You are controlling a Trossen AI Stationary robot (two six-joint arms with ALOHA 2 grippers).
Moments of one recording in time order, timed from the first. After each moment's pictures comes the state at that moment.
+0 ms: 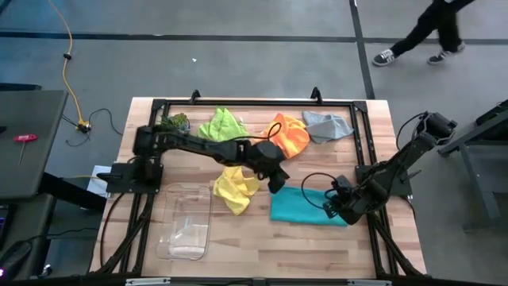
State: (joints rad) left arm 0.13 1.94 1.37 -0.02 0.17 -0.47; right arm 0.76 1.11 0.54 -0.70 0.34 1.77
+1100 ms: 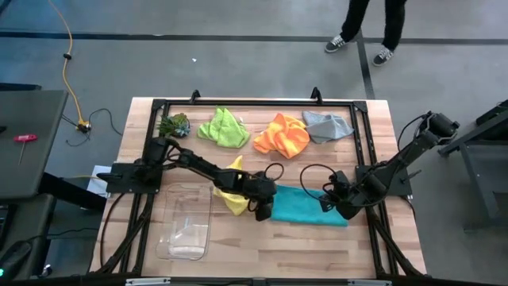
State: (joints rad) left arm -0.02 2.12 1.22 0.08 -0.06 -0.30; right arm 0.68 1.08 0.54 -0.62 0.42 1.75
